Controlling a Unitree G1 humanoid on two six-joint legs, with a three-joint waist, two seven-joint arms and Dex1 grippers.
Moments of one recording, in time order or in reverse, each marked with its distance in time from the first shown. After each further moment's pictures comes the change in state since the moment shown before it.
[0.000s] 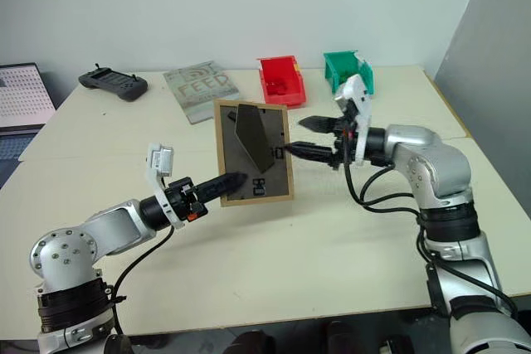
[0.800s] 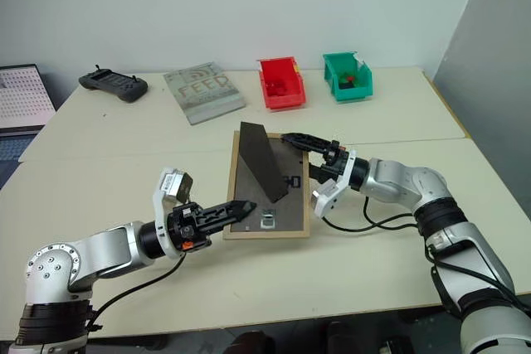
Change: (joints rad) left arm 0.136 0.185 -0.220 0.056 -0.644 -0.106 0.246; right arm -0.117 -0.007 0.324 0.570 -1.223 -1.524 -1.159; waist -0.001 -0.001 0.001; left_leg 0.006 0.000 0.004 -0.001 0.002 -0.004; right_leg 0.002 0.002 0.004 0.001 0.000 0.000
